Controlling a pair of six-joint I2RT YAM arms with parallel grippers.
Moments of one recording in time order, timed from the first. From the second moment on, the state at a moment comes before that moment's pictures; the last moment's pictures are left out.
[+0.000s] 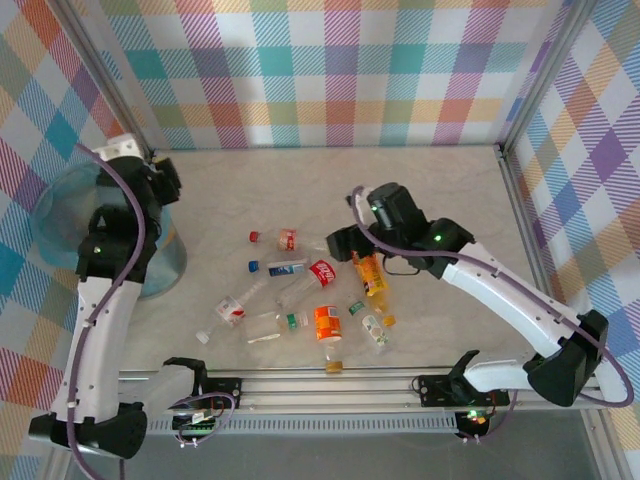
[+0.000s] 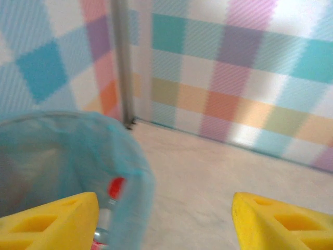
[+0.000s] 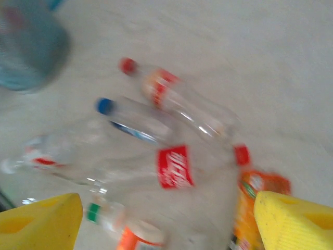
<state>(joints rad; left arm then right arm) -0.17 1.03 1.38 -0.67 -0.44 -0.21 0.74 1.27 1.23 -0.73 -0.04 0.31</state>
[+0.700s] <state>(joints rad) -0.81 1.17 1.02 -0.45 -0.08 -0.40 0.59 1.33 0.91 -0.70 -0.18 0.34</state>
